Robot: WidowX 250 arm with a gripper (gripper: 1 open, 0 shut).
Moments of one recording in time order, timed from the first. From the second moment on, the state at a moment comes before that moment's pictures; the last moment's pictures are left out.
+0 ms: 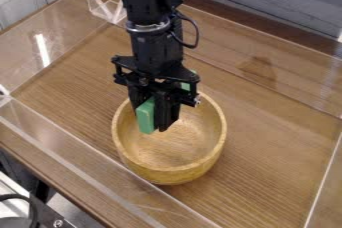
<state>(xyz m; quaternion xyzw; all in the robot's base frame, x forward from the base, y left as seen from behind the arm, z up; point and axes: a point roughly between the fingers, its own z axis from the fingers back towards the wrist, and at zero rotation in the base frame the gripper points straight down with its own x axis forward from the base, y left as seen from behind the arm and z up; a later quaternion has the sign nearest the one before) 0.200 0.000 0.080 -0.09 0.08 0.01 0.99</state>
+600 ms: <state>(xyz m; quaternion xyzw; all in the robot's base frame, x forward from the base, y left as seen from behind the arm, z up) 0.207 0.017 0.112 -0.11 0.06 0.01 0.99</state>
